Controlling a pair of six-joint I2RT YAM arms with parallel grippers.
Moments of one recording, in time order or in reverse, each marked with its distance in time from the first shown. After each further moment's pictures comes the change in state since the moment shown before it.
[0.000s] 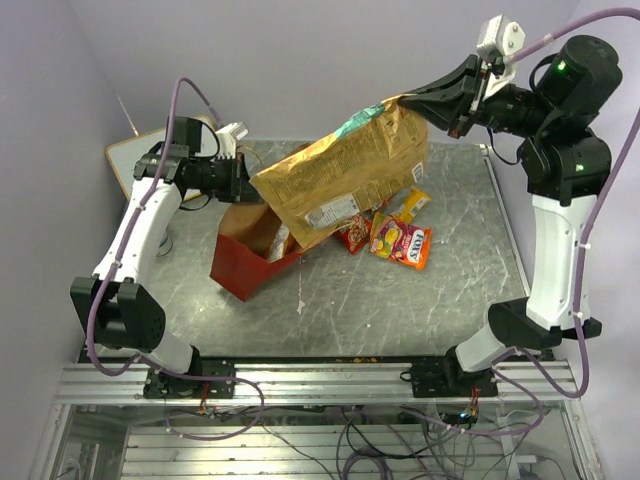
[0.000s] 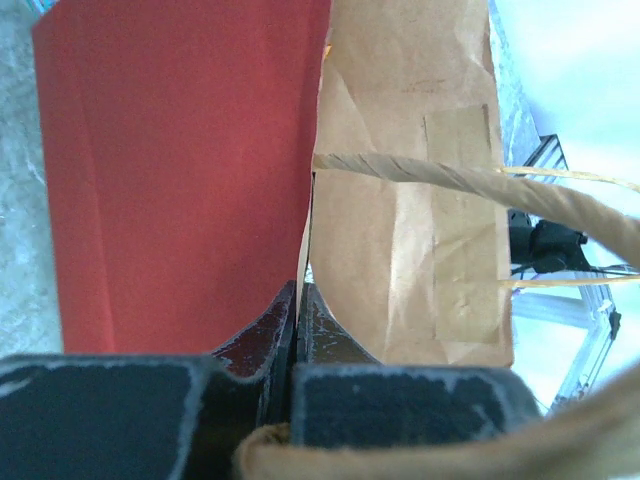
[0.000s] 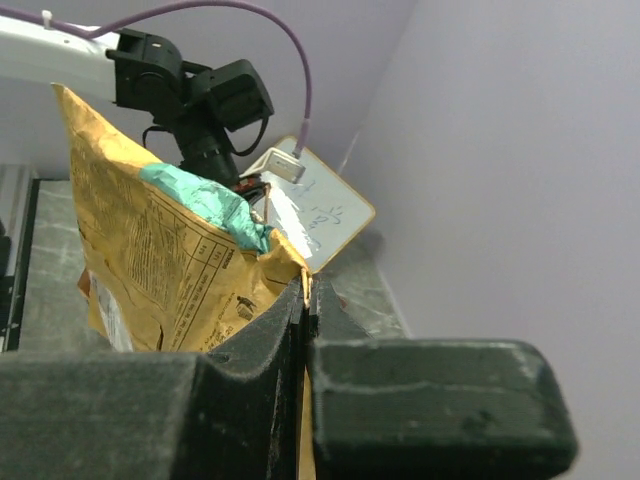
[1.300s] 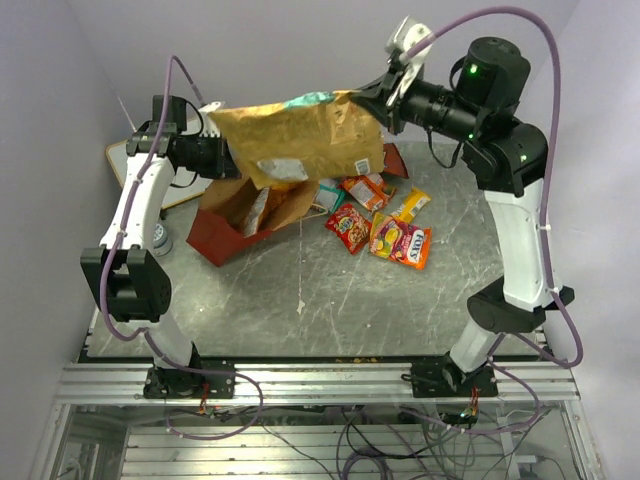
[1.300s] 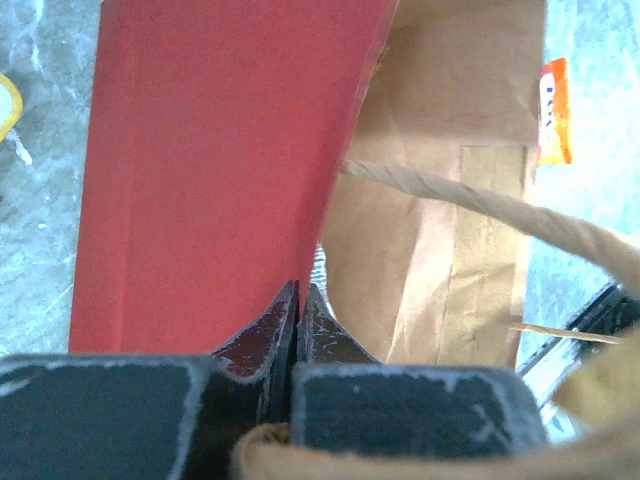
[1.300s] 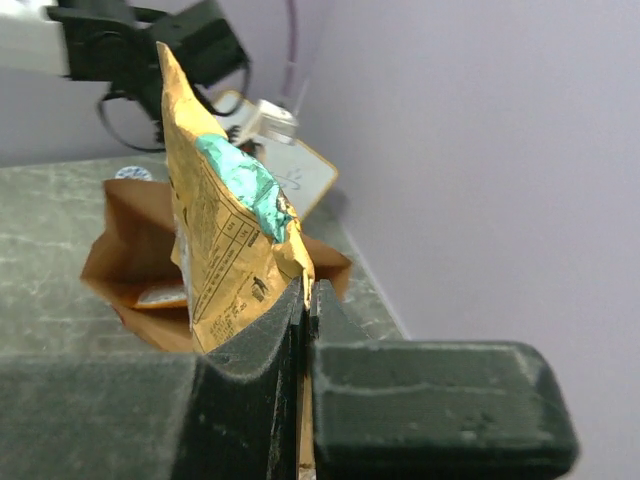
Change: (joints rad) left arm 0.106 0.204 0.206 -0.007 -0.154 0.126; right arm 0.375 0.146 0.134 -0.133 0.540 -0.137
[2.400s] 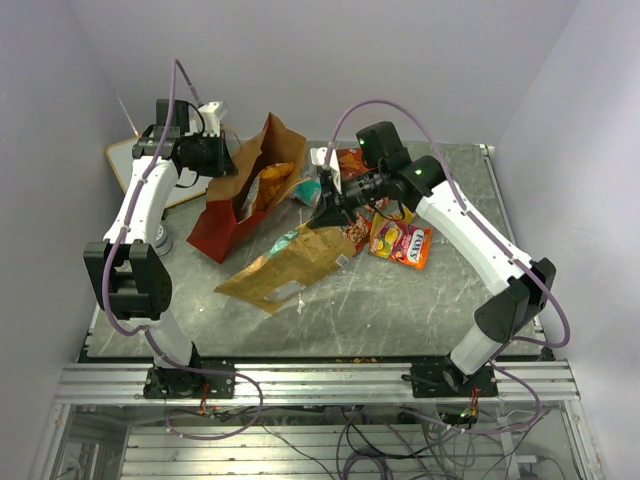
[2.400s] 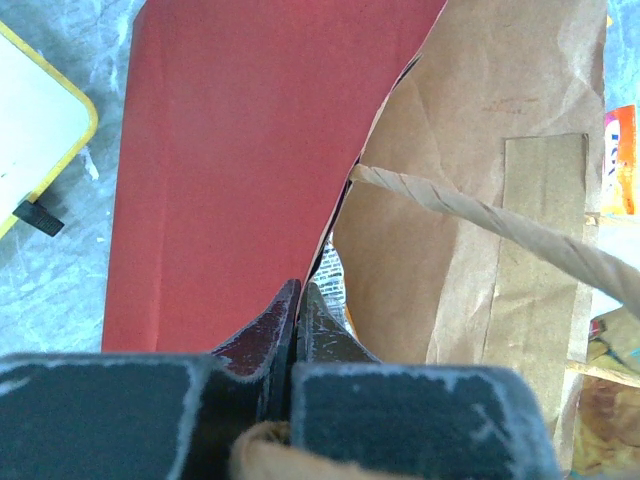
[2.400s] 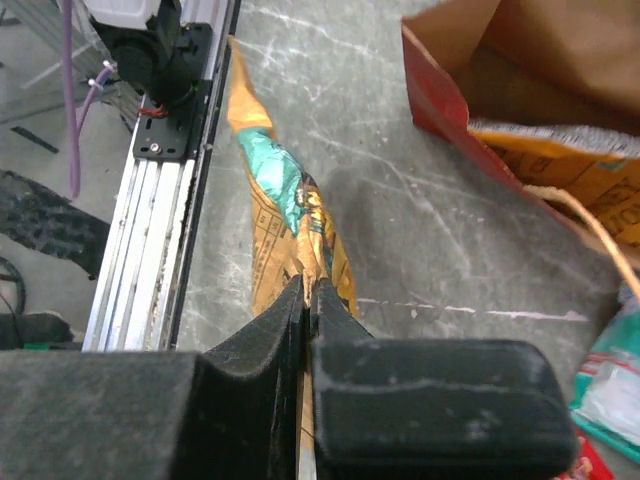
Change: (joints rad) left arm 0.000 0.006 -0.067 0.149 -0.110 -0.039; right arm 0.043 -0.061 -0.854 0.061 -0.459 -0.168
